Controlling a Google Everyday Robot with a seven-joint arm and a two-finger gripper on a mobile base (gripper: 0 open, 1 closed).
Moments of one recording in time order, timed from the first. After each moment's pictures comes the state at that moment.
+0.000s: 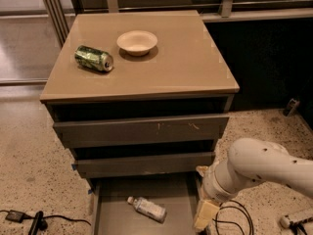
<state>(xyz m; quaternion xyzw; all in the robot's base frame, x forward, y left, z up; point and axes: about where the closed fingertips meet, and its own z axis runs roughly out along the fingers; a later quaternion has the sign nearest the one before) 0.394 -0.128 0.580 -0.61 0.77 0.14 0.15</state>
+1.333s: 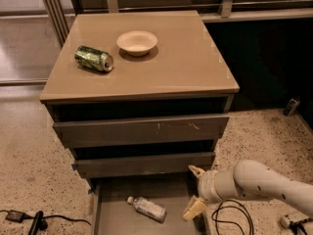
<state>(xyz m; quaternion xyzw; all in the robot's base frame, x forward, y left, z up) 0.448 -0.106 0.496 -0.56 0.74 0.21 0.31</state>
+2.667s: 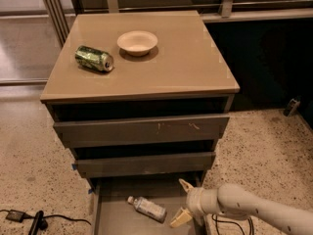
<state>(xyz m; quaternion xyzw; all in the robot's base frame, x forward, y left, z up) 0.465 -0.074 0.365 -0.52 0.74 0.24 0.35</state>
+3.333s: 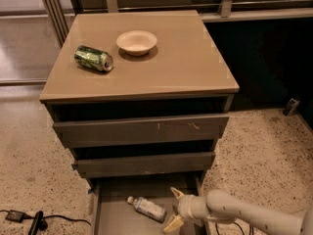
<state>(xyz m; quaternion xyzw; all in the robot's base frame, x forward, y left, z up) 0.465 -0.049 0.281 -0.53 0.73 0.27 0.34</state>
